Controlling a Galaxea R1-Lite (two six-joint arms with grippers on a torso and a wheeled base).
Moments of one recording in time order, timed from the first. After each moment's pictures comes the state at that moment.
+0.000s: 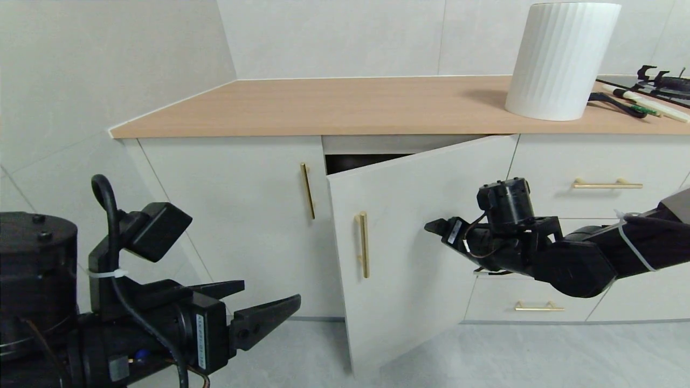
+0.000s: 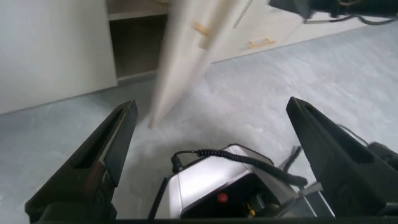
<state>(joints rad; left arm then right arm) -0.64 1.24 -0.59 -0.22 0.01 -0.34 0.49 1.99 -1.05 -0.44 -0.14 0.79</state>
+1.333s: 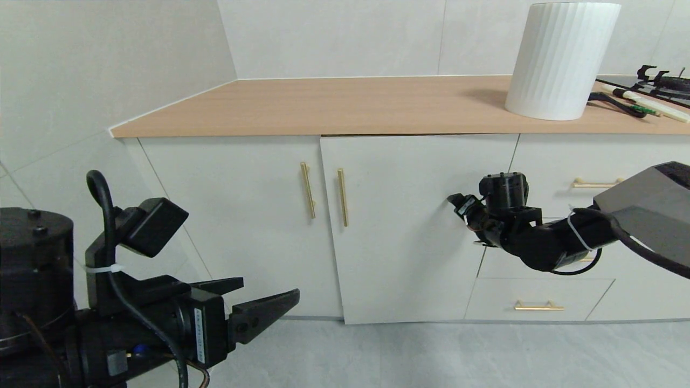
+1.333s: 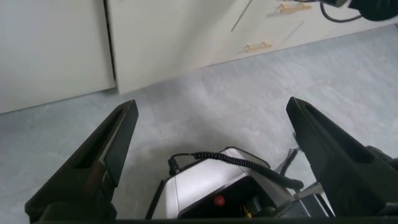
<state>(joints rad) -0.63 1.24 -0.60 -0.22 0.01 -0.36 0.33 2.21 -1.26 -0.60 -0.29 0.90</state>
